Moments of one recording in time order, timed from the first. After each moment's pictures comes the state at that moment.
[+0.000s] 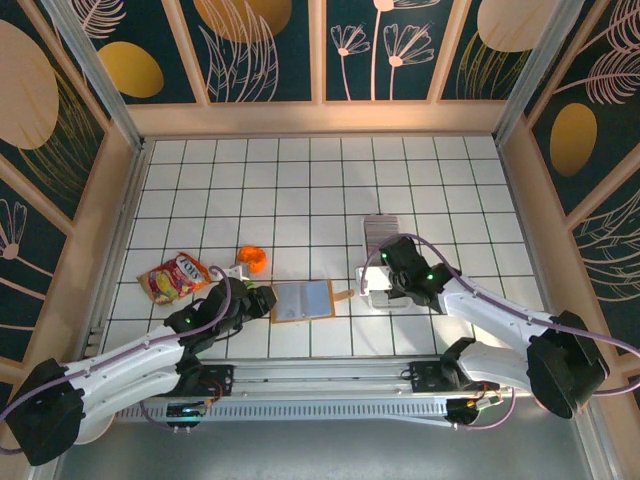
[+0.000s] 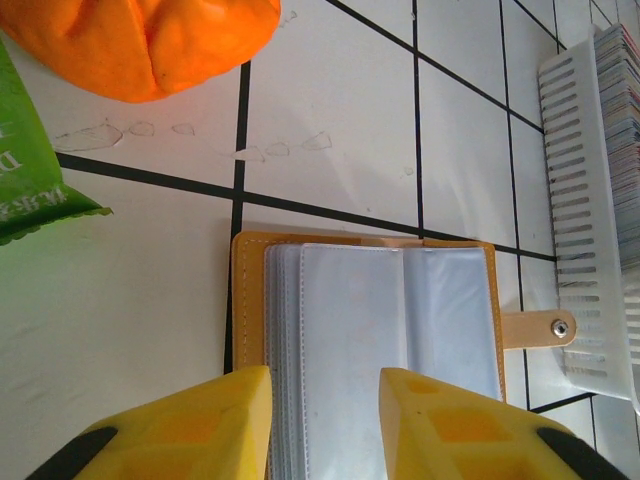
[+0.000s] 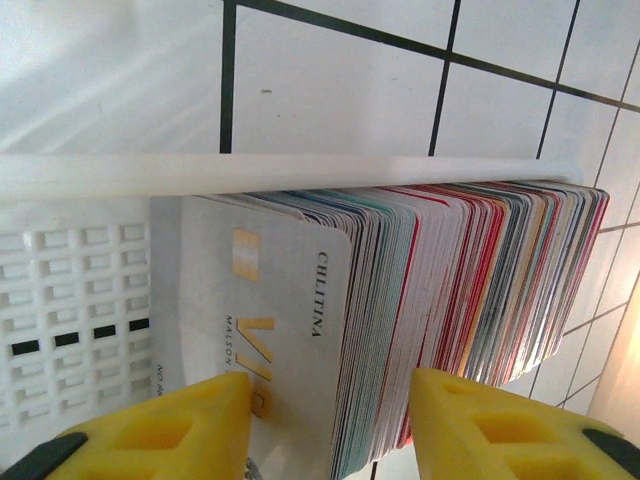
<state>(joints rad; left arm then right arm) -0.80 0.81 0.19 -0.06 -0.06 -1.03 0.69 1.12 0.57 -0.39 0.23 -1.16</state>
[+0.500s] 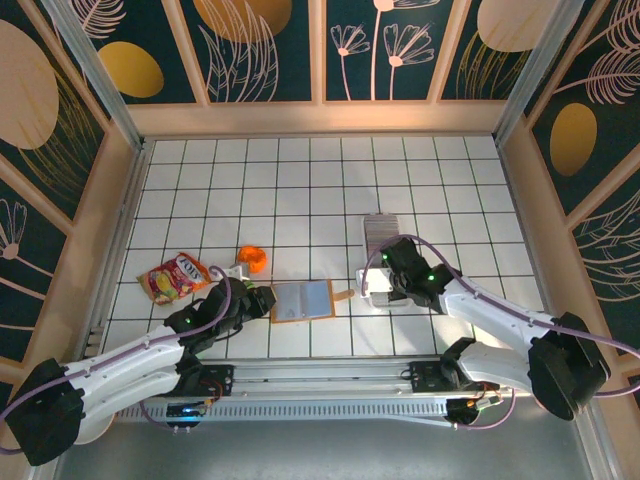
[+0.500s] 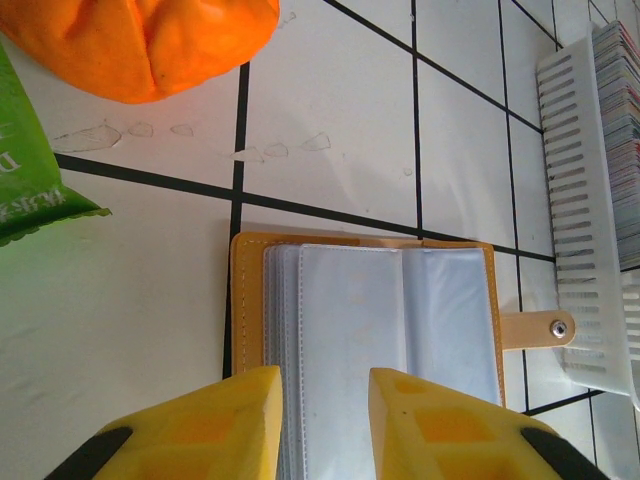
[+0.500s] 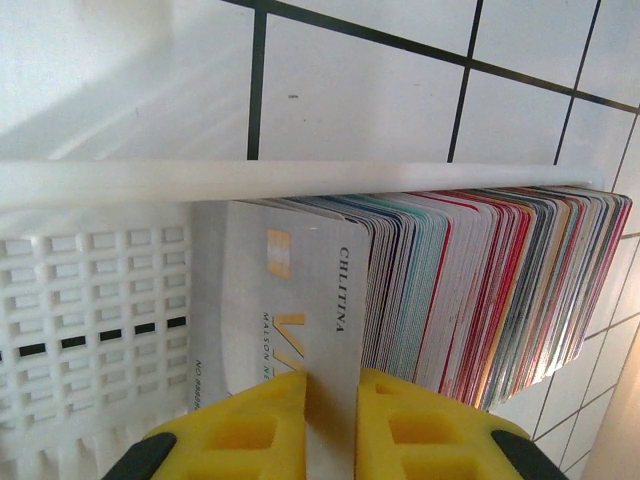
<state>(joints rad) -0.80 0.81 0.19 -0.06 -0.06 -1.03 0.69 1.11 0.56 -0.41 0.21 -1.16</state>
